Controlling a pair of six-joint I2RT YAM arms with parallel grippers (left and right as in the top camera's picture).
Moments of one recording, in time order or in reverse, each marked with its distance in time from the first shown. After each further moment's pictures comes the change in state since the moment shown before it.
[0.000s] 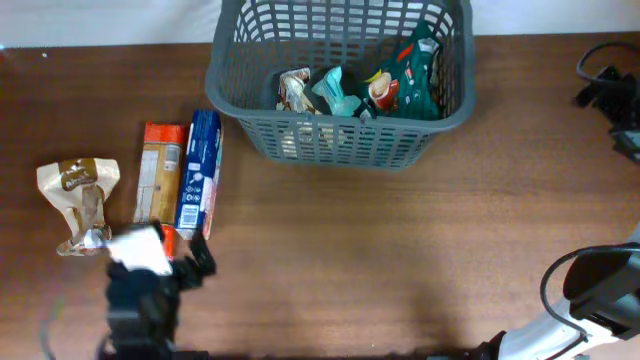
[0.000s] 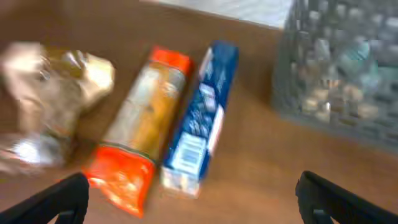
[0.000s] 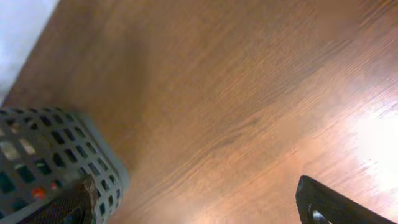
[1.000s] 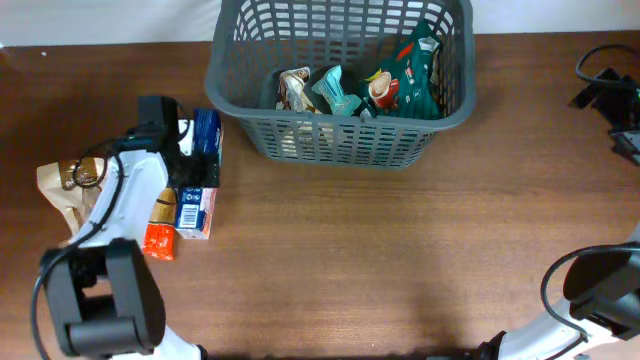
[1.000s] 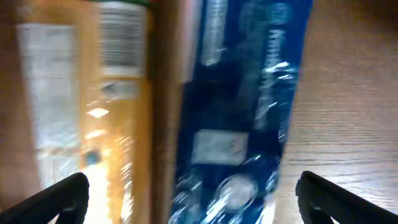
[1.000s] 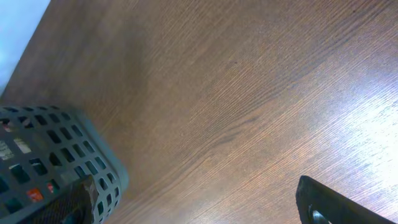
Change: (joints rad) left arm 0.057 1.382 0.674 -0.069 0.083 0.260; right arm 0.000 0.000 -0.010 0.001 -0.001 0.002
